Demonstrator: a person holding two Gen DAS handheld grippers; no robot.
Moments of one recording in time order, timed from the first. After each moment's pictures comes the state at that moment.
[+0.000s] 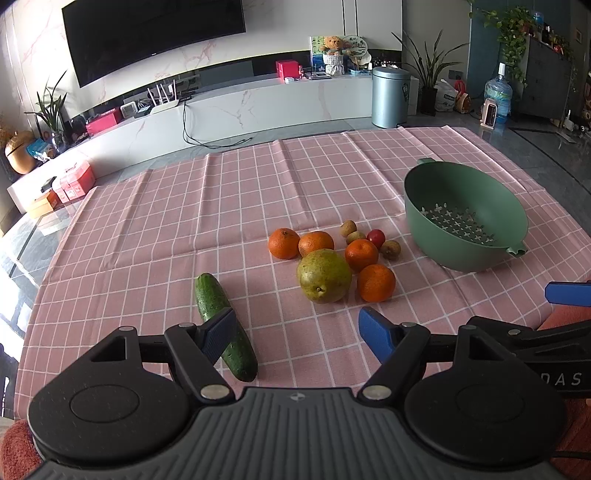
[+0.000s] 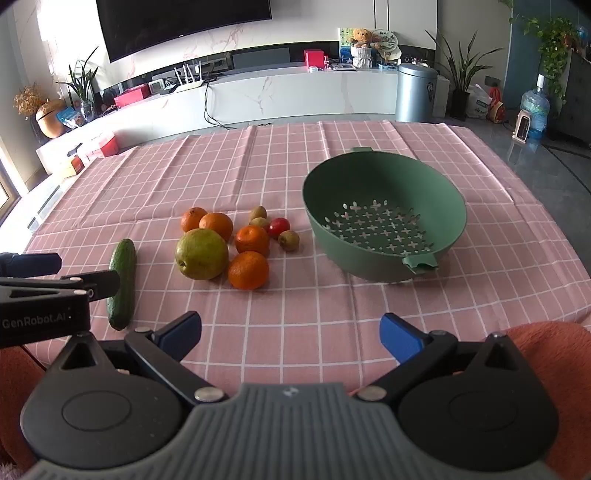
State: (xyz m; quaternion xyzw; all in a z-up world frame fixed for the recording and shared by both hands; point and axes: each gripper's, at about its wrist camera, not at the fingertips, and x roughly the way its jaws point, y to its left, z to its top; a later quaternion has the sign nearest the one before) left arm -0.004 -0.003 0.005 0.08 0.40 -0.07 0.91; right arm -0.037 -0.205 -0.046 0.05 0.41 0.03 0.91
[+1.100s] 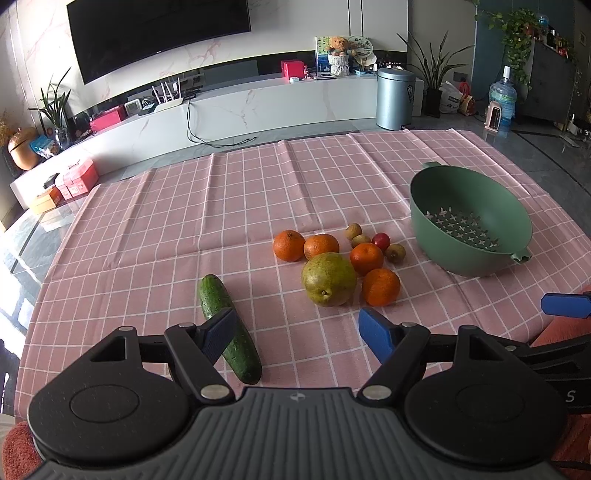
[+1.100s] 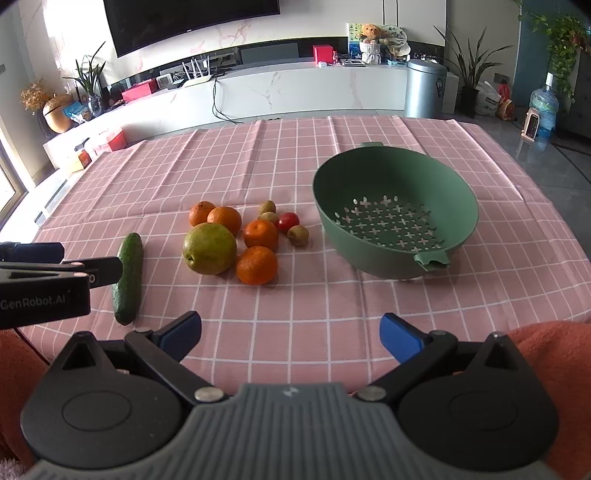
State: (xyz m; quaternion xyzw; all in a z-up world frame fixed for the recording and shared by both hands) left arm 0.001 0.001 0.005 0.08 0.40 -0.07 0.91; right arm -0.033 -0.203 -0.050 0.05 0.41 0.04 0.91
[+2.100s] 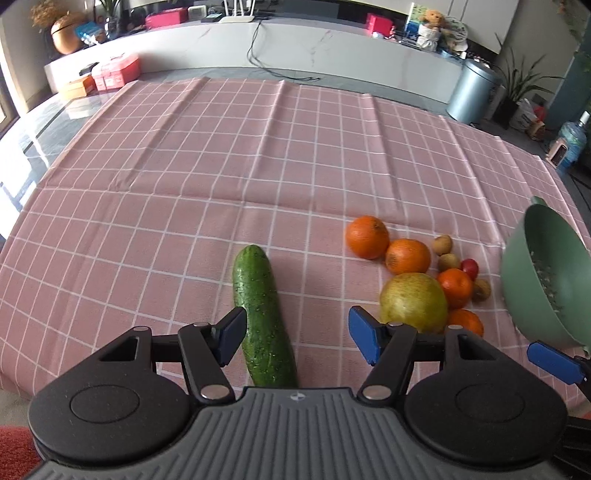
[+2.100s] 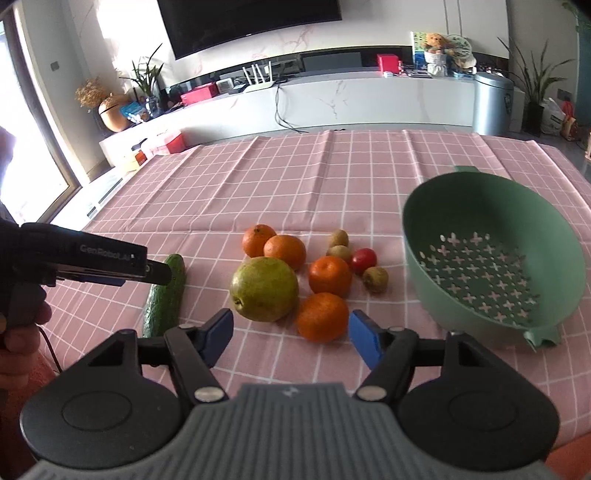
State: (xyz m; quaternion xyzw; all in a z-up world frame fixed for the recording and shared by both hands) left arm 0.103 0.069 -0.049 -0.06 0.50 0.02 0.86; right arm 0.041 -0.169 -0.077 0.05 0.39 0.16 0.91
